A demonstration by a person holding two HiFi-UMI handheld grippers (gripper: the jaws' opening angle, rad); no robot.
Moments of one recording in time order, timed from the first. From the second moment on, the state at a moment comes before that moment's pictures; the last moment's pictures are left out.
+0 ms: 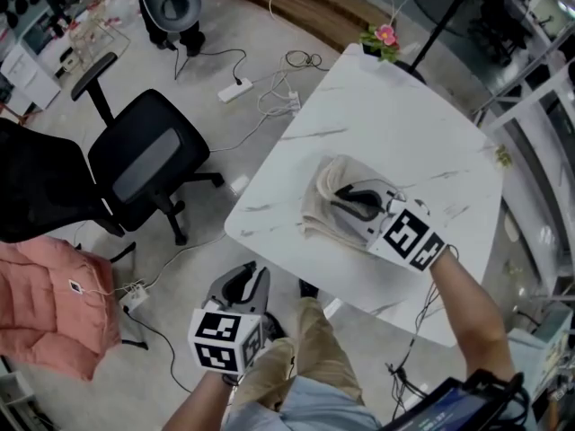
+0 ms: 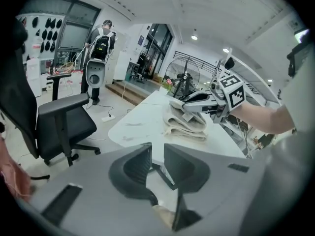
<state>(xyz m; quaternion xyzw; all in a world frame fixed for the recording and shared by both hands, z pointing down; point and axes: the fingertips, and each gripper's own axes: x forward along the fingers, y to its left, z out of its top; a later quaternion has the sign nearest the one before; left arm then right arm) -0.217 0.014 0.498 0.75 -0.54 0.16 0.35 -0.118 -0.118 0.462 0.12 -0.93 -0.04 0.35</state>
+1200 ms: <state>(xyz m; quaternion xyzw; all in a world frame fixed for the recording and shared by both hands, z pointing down) -0.123 -0.080 0.498 0.83 -0.43 0.22 0.27 -0.046 -0.058 0.498 0.13 -0.92 -0.01 0.38</state>
